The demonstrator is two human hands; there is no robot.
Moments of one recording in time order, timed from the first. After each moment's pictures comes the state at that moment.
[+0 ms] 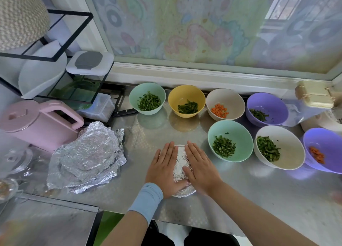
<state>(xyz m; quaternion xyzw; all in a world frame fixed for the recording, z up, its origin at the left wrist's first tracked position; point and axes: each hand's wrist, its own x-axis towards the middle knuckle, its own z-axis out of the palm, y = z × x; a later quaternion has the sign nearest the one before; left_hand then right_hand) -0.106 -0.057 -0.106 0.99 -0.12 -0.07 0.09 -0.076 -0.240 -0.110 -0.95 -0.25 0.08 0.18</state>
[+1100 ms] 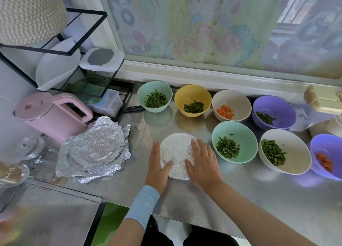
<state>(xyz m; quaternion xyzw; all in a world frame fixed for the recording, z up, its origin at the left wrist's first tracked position) -0.128 -0.053 -0.098 0.80 0.17 -0.03 0.57 -0.078 -0.227 -0.094 -0.97 -0.16 0.05 0.16</state>
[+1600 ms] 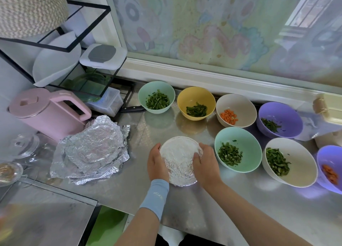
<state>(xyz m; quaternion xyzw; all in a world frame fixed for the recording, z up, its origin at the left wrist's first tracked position) -0.080 -0.076 -0.094 0.58 0.43 0.14 0.68 -0.050 -0.216 -0.092 -0.90 0.03 0.10 0.42</state>
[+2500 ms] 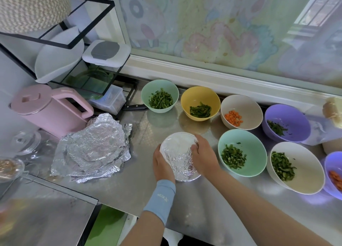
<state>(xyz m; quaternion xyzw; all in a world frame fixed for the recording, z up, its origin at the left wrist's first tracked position) -0.069 -0.087 -0.093 0.44 0.46 0.13 0.76 -0.009 -0.201 -0.088 -0.91 -0.03 0.18 0.38</state>
